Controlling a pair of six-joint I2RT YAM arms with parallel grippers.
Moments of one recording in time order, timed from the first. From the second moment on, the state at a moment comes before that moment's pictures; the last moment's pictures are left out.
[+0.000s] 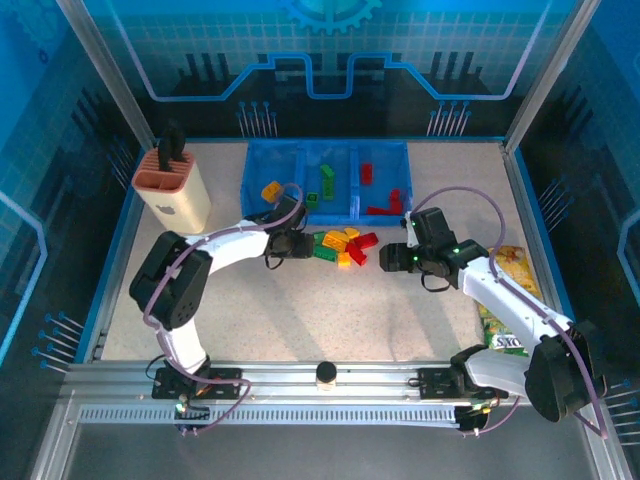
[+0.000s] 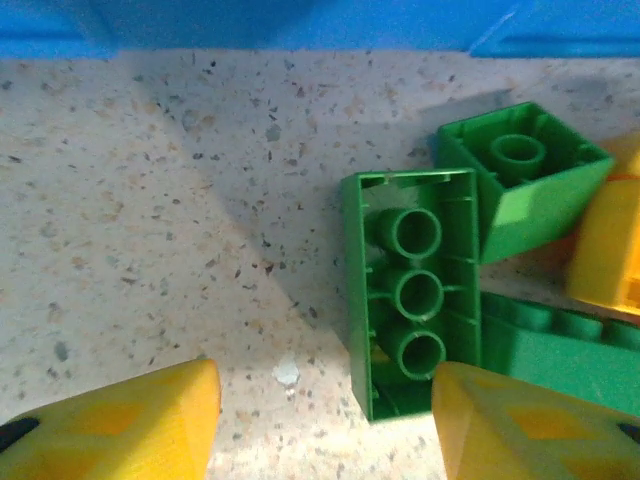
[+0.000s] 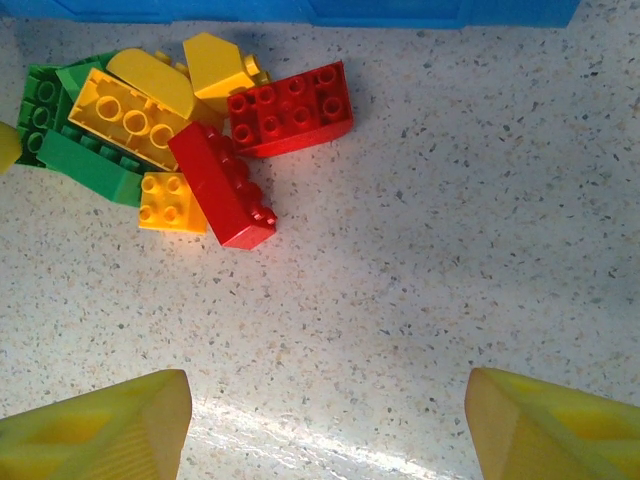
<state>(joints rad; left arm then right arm) -0.51 1.80 1.10 -0.42 -0.05 -0.53 0.40 1.18 0.80 -0.59 -0.08 0.35</state>
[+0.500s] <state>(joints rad) -0.51 1.91 1.27 -0.45 -0.07 -0.53 0.40 1.19 0.79 -0.58 -0.08 0.35</state>
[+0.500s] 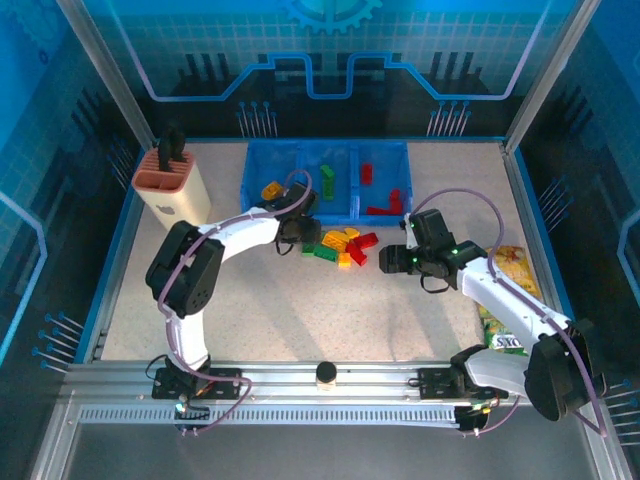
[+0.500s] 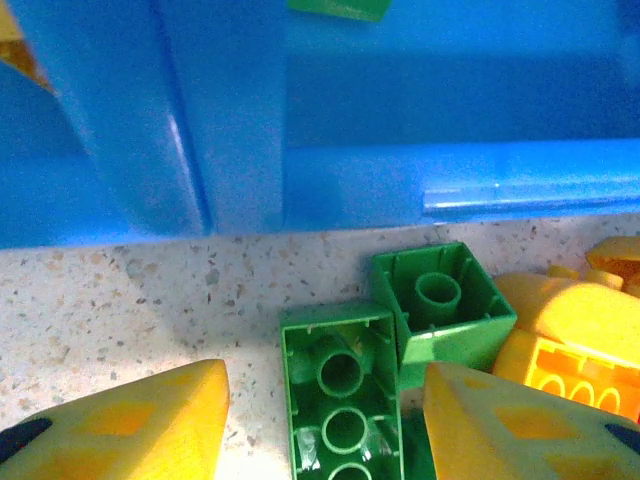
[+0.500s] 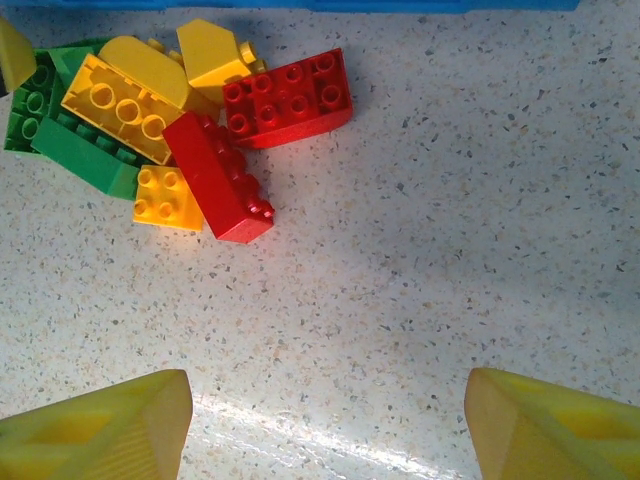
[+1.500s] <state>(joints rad) -0.48 1.72 1.03 -0.45 -0.11 -0.56 0.40 1.19 0.77 -0.58 -0.08 0.37</state>
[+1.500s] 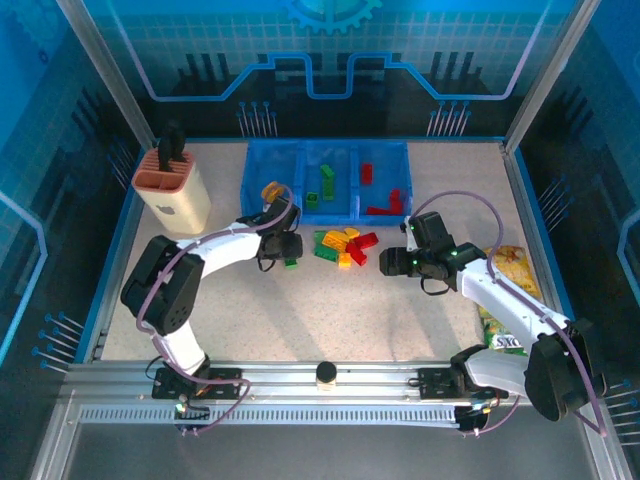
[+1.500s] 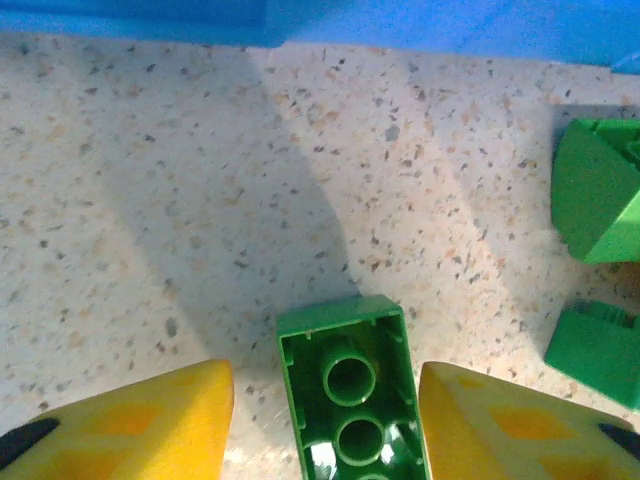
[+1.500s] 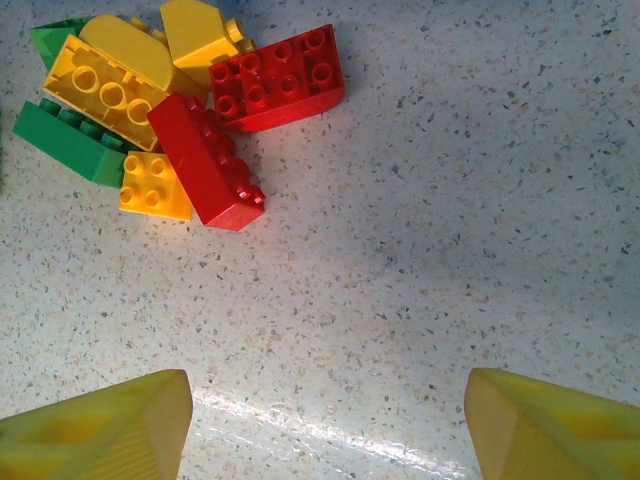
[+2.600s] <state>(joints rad) -0.57 1.77 1.07 -0.56 -0.17 -0.59 0.41 1.18 0.75 -0.56 -0.08 0.38</state>
